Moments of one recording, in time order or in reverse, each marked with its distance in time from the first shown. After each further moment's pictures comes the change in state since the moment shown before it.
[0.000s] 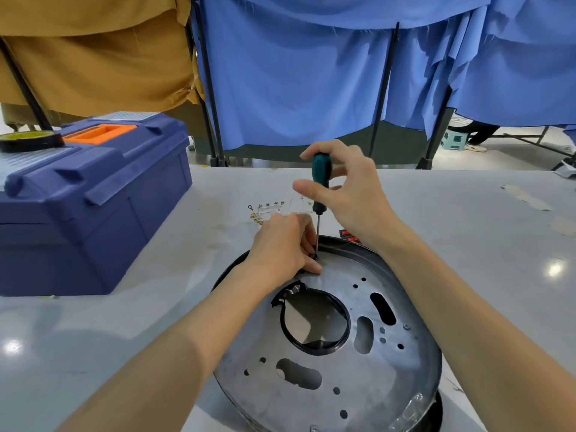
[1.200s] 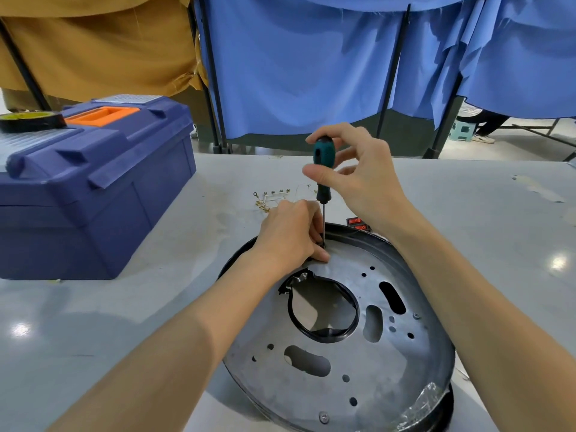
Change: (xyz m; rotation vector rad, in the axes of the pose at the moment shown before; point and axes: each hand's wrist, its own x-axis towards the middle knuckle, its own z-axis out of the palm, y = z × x) left_hand 0.000 -0.001 0.002 -0.005 0.006 0.002; right_hand 0.001 0.000 0.000 -0.017 0.008 -0.048
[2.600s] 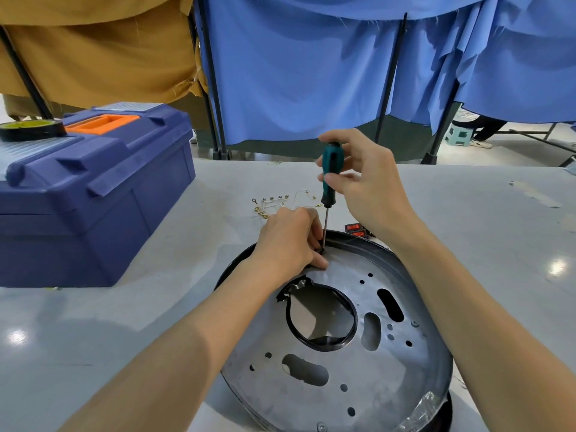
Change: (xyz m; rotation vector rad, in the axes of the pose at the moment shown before) left_hand 0.002 0.002 0.000 0.031 -0.014 -0.007; right_hand 0.002 0.003 -0.006 0.045 0.030 0.017
